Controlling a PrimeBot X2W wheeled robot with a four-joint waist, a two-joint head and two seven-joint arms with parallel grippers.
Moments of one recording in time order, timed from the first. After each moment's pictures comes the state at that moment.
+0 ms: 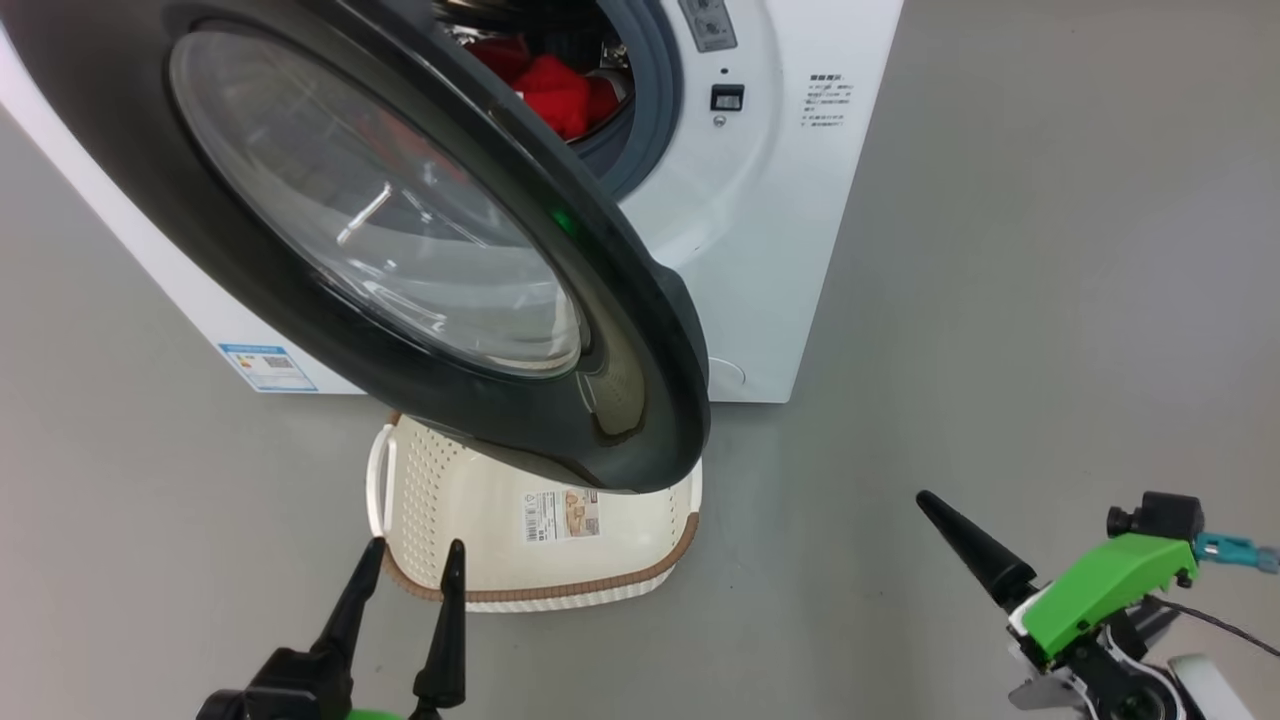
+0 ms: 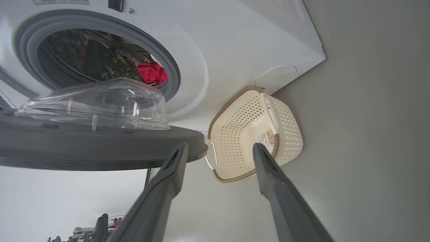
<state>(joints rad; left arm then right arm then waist) -0.04 0.04 -0.14 0.20 -0.21 0.00 -0.25 -0.18 -0.17 0.11 0.42 1.38 0.13 0.31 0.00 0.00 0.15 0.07</state>
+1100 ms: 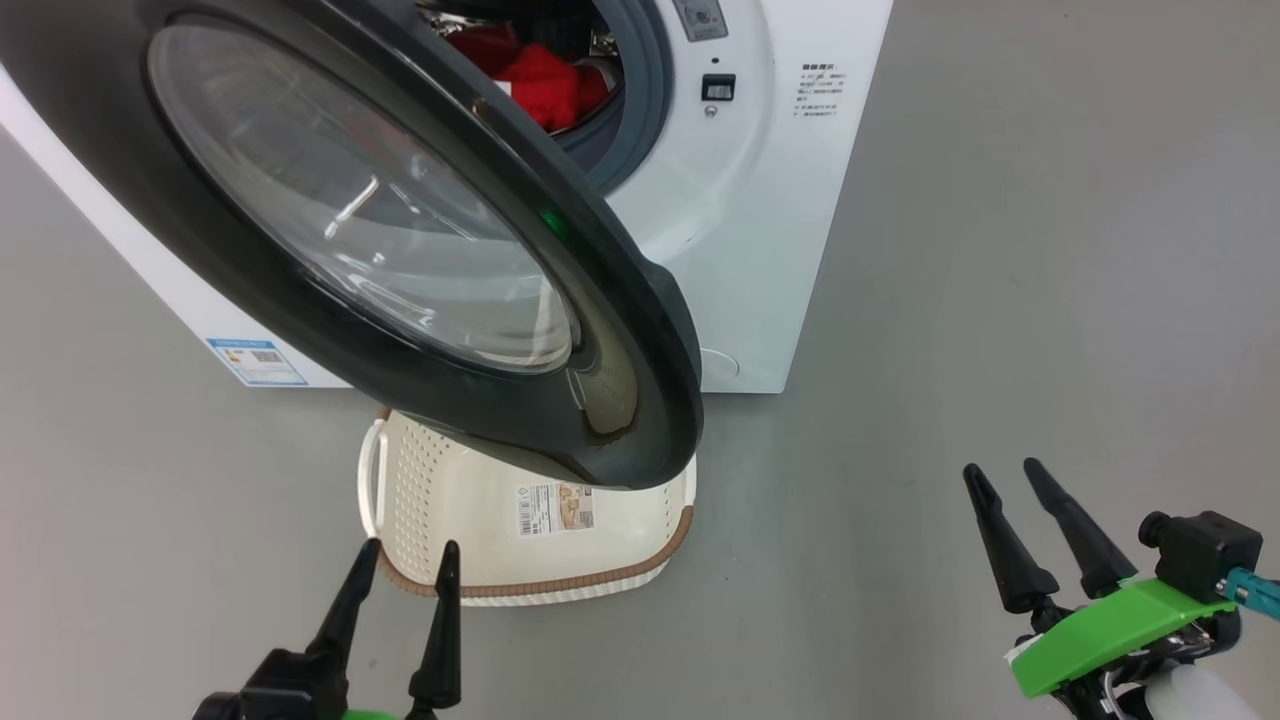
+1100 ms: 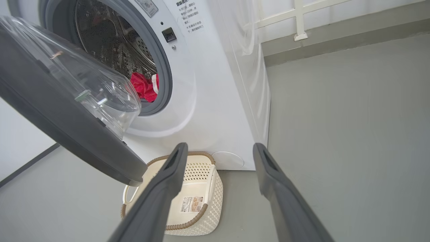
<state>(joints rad) -0.04 0.04 -0.13 0.20 -0.21 0.00 -0.25 -0.13 -0.28 0.25 0.35 0.76 0.13 -0.25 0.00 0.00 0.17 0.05</state>
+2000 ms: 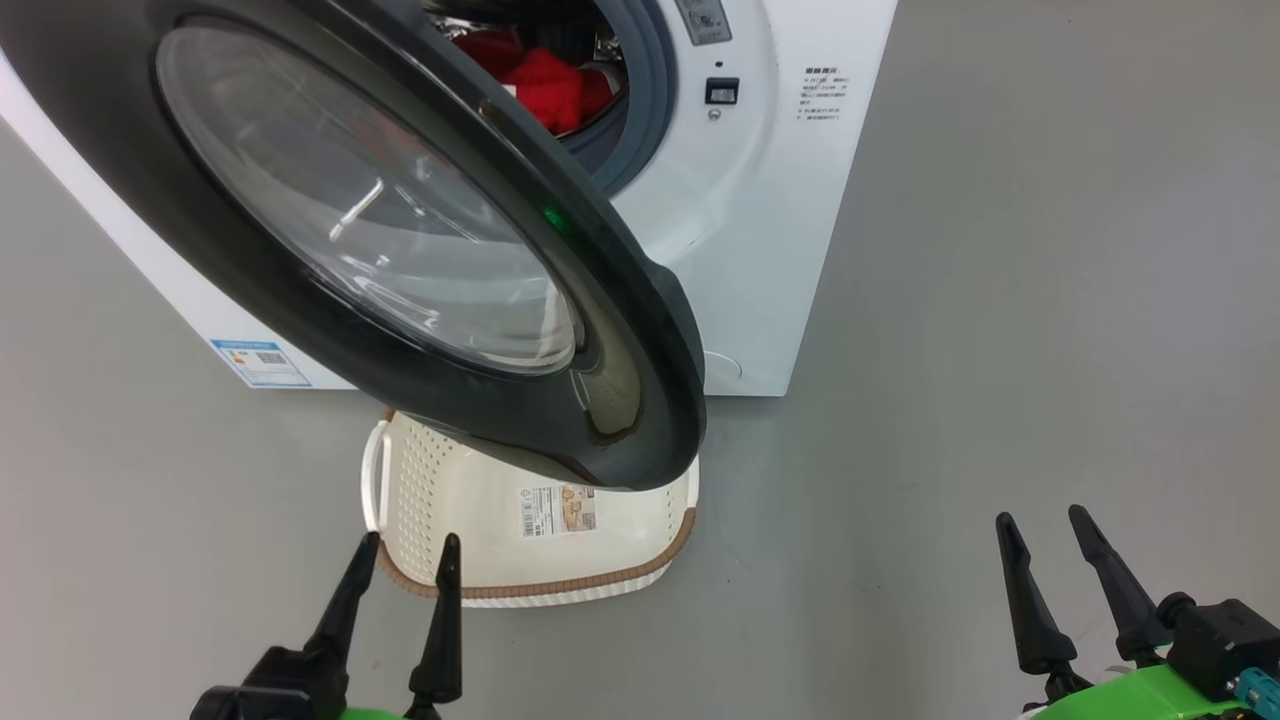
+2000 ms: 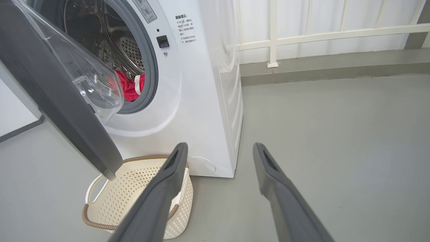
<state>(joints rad) -0.04 0.04 -0.13 0.18 -0.21 0.00 -0.25 0.08 -0.08 -0.03 0.16 0.34 0.13 -0.25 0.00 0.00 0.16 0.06</state>
